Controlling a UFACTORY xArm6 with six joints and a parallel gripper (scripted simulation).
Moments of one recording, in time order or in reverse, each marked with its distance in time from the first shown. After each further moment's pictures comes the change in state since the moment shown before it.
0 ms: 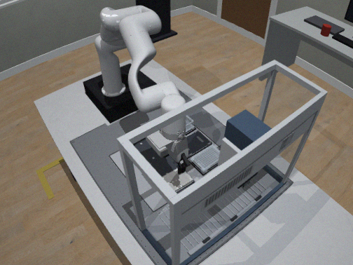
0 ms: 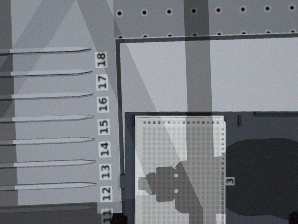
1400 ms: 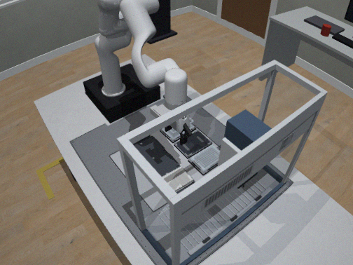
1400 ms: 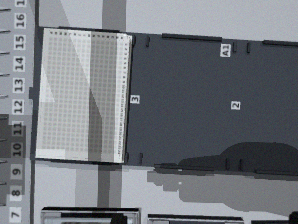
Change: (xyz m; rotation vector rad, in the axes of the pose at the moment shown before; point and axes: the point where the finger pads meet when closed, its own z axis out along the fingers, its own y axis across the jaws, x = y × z) arm -0.077 0.097 -0.013 -0.004 -0.001 -0.063
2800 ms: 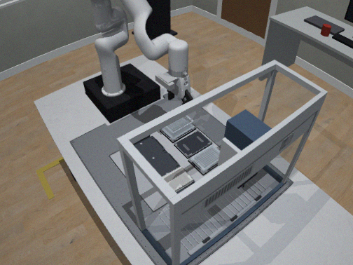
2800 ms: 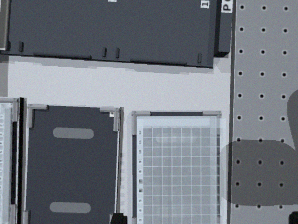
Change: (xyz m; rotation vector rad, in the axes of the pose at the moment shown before) arm -0.117 0.128 -0.018 0.003 0.000 -0.001
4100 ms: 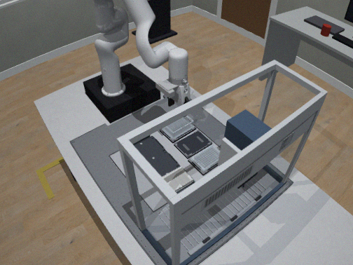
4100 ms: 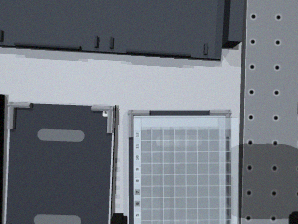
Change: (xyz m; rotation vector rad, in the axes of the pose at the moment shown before) arm -0.001 0.002 0.037 0.000 0.001 0.001
